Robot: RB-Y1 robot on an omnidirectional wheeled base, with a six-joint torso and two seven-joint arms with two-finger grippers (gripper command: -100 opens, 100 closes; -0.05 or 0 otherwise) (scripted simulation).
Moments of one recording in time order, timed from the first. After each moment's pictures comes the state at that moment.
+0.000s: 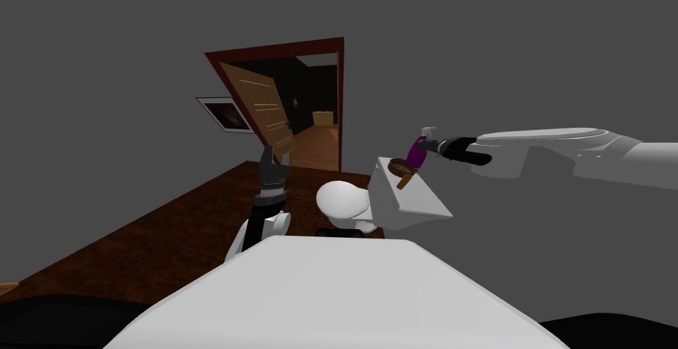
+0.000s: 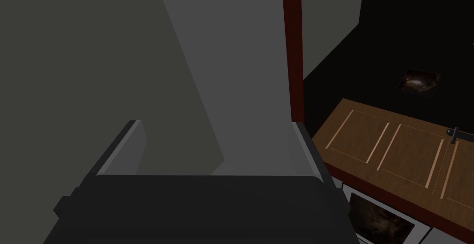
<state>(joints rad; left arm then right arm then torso) 0.48 0.04 -0.03 -2.33 -0.11 -0.45 0.08 0.73 -2.02 -0.41 -1.84 -0.14 0.34 -0.32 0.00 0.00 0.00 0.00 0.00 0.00</state>
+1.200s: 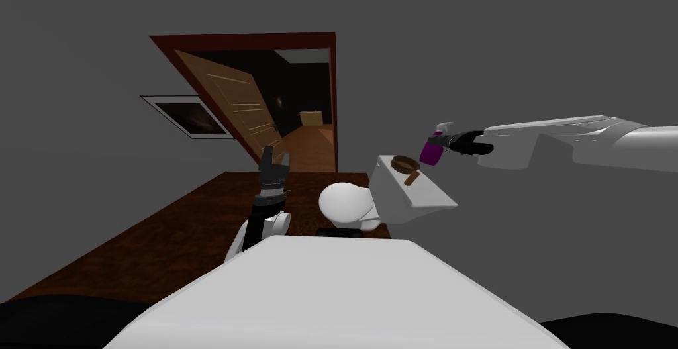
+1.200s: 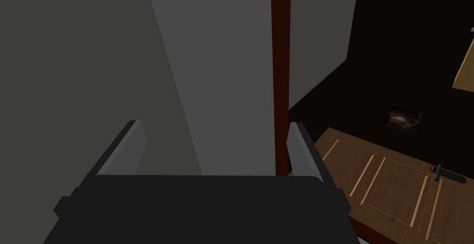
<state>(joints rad) 0.48 0.04 -0.03 -2.33 -0.11 -0.45 0.08 0.73 -2.11 -0.36 -1.67 -0.29 0.39 -0.28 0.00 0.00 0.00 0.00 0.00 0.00</state>
